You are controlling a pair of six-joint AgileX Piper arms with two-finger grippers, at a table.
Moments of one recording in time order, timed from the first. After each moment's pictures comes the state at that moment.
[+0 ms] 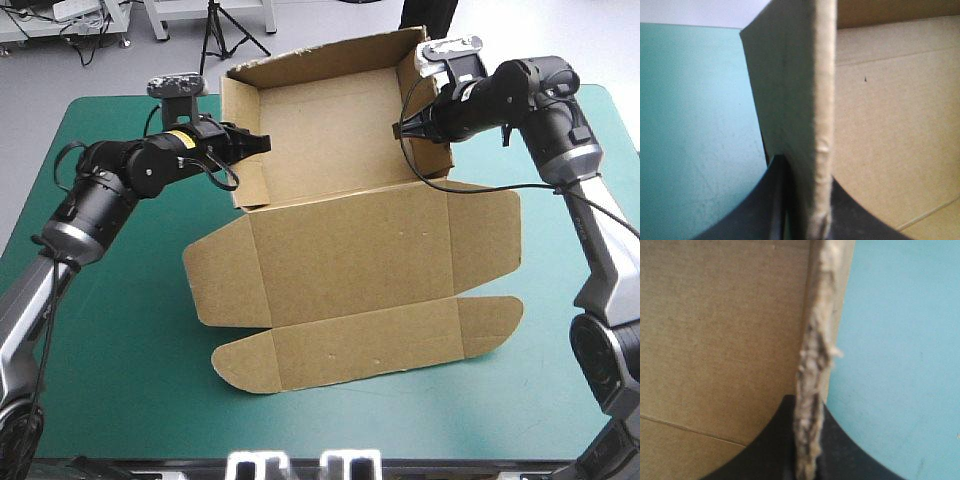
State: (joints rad) left arm -0.36 1.49 -1.44 -0.21 0.59 -0.13; right arm 0.31 1.76 -1.96 0.14 1.11 -0.11
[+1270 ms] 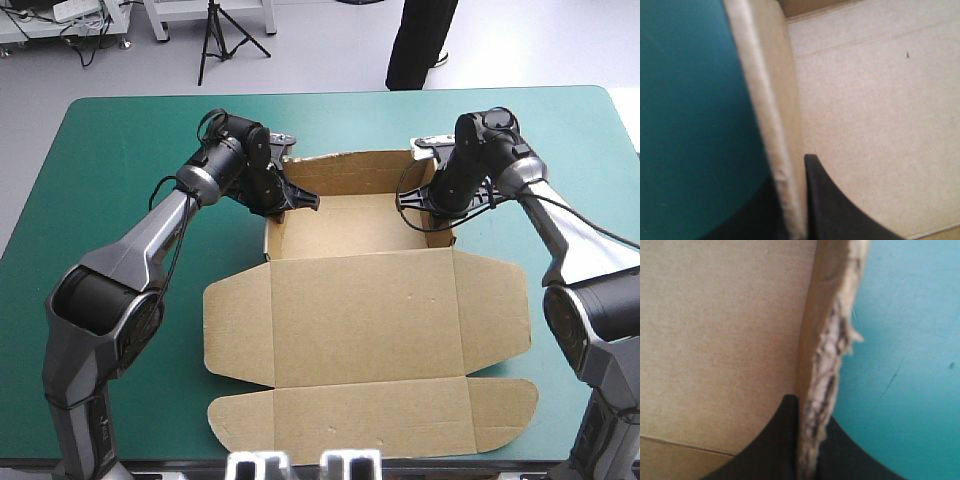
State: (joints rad) left arm -0.47 2.00 -1.84 -0.04 1.25 -0.22; right arm 0.30 1.90 -1.69 0.09 1.23 0.04
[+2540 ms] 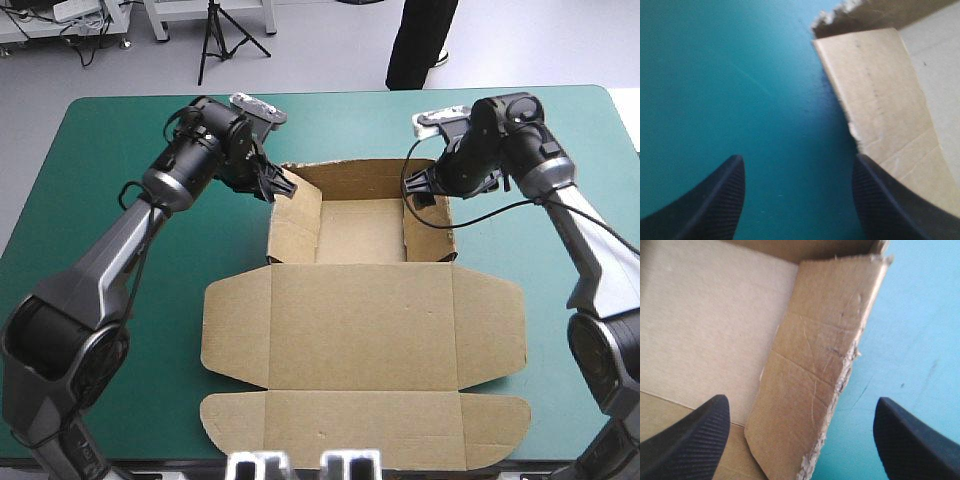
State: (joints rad) left arm -0.50 1.81 -1.84 0.22 1.24 -0.08; right arm 0.31 1.76 -1.75 0.06 1.23 -0.06
